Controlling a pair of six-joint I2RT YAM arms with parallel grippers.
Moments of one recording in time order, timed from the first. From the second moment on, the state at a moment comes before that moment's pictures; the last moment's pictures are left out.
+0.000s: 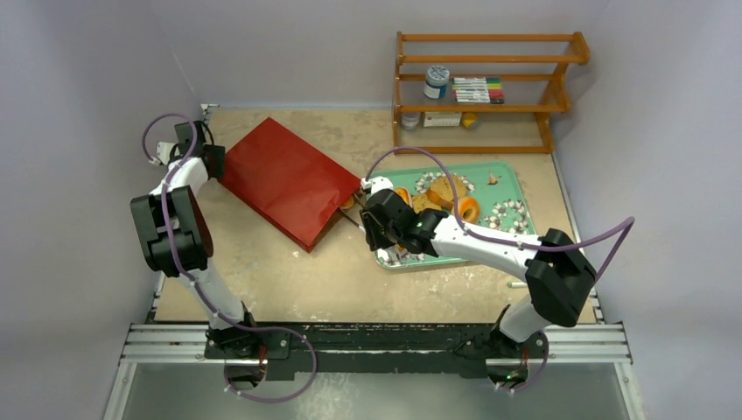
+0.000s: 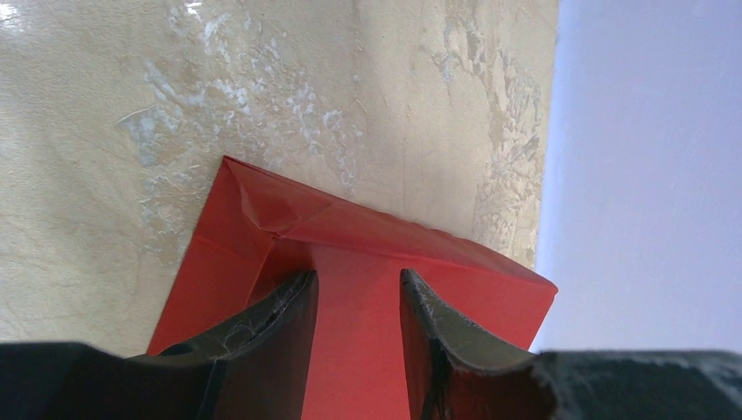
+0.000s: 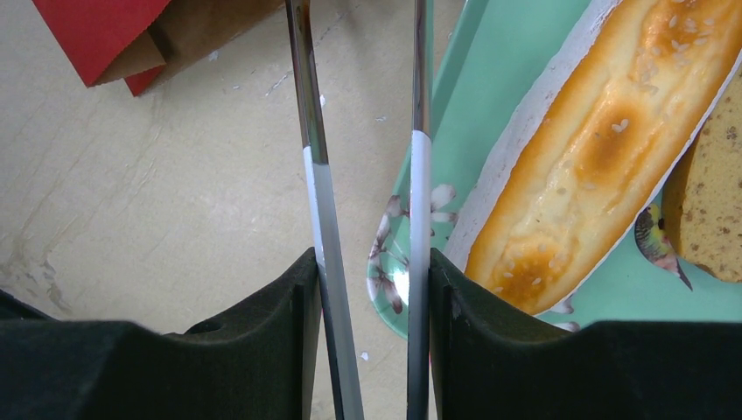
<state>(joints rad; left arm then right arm) 0.30 1.85 1.29 -0.23 -0.15 -1.22 0.94 1.55 1.05 -0.36 0.25 0.44</state>
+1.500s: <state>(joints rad) 0.30 1.85 1.26 -0.20 -0.15 -1.24 0.95 1.88 1.15 -0.13 0.23 0.44</state>
